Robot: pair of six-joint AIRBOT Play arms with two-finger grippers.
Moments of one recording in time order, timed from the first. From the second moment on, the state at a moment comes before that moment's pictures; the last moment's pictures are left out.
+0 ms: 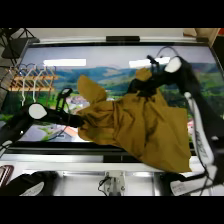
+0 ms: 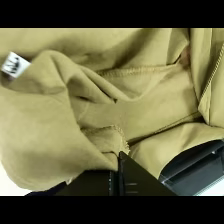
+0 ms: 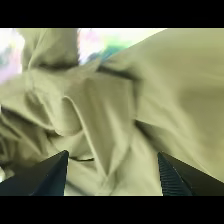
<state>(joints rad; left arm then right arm) -0.32 -1.08 0.84 1.06 -1.00 -1.37 0.19 -1.66 1.61 -1.00 1.34 1.55</state>
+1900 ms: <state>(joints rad) -0.13 -1.00 1.94 1.03 -1.07 -1.43 0.41 -1.12 2.03 -1.59 1.24 1.56</state>
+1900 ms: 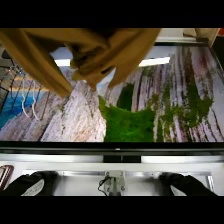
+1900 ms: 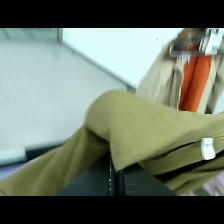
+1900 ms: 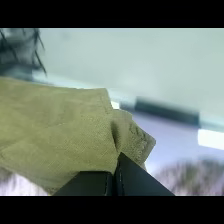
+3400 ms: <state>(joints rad) -0.06 -1.23 1.29 1.57 -1.27 -1.44 0.41 -1.34 1.49 -1.29 1.46 1.80</state>
